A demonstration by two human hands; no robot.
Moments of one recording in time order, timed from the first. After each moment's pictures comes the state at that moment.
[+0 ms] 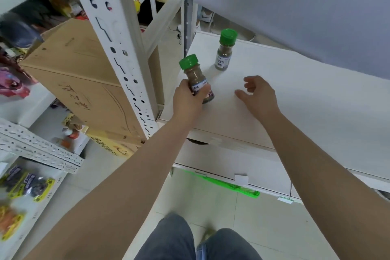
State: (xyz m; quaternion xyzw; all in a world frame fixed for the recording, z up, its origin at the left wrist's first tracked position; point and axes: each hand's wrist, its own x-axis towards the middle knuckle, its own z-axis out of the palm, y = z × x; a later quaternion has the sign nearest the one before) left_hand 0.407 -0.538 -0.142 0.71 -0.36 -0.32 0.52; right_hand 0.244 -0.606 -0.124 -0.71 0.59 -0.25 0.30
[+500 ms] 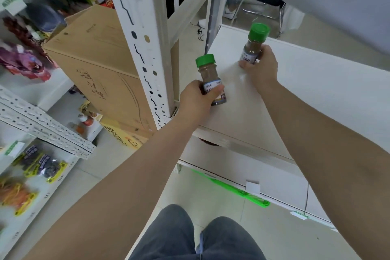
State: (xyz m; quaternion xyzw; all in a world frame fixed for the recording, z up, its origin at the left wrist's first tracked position) left_hand 0.432 -0.534 -0.149 0.74 -0.34 -0.34 0.47; right_hand 0.317 -0.697 -0.151 -0.68 0.56 -0.34 0.32
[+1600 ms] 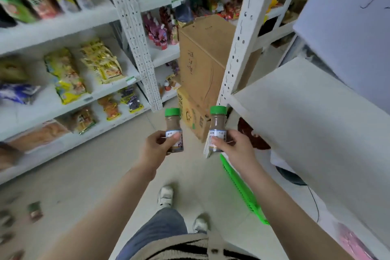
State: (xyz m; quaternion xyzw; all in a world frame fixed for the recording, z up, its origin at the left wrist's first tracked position) left_hand 0.347 -0.202 -0.111 0.75 0.02 -0.28 0.60; right_hand 0.240 -0.390 -0.104 -0.74 0.29 -0.07 0.60
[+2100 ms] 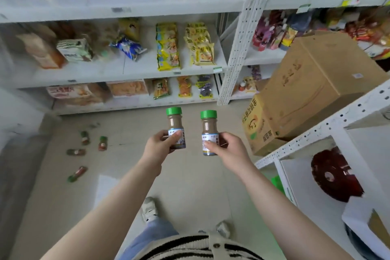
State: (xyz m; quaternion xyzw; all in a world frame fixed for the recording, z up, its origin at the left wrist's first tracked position) left_hand 0.358 0.018 -0.130 0.67 0.24 -0.16 0.68; right_hand 0.343 -0.182 -0.120 -0.79 0.11 0.14 0.59
